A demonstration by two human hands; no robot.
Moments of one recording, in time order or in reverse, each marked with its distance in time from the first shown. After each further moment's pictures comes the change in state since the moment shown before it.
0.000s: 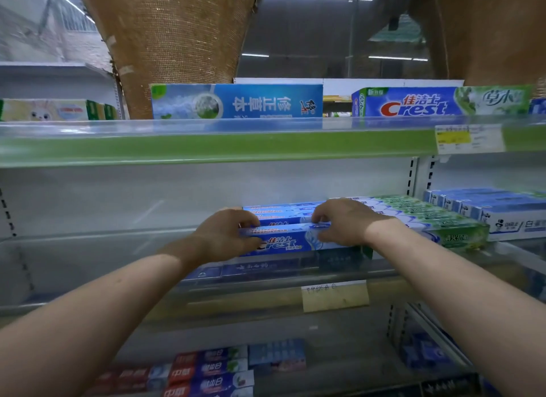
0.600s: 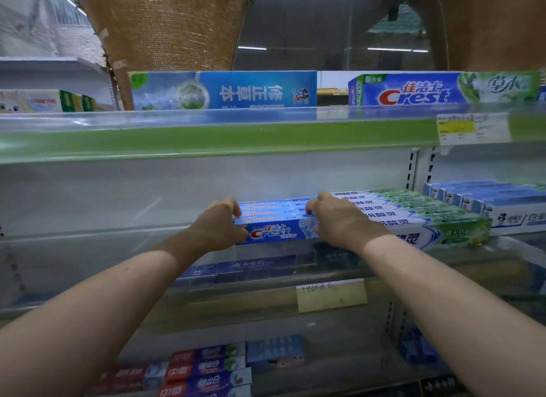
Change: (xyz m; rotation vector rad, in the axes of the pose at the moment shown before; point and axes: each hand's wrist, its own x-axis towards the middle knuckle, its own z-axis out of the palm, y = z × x) left_hand 0.023 -0.006 0.012 -0.044 0.012 -0.215; right_hand 0.017 -0.001 0.028 -0.101 0.143 0.016
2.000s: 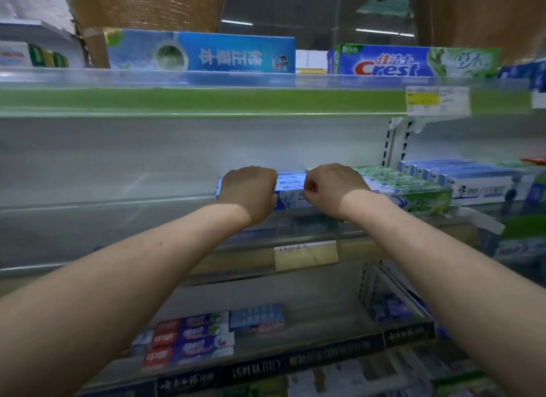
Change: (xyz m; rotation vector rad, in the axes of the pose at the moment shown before) left_hand -0.031 0.083 0.015 0.480 0.233 0.288; right_hand -0.029 0.010 -0.026 -0.007 0.080 0.039
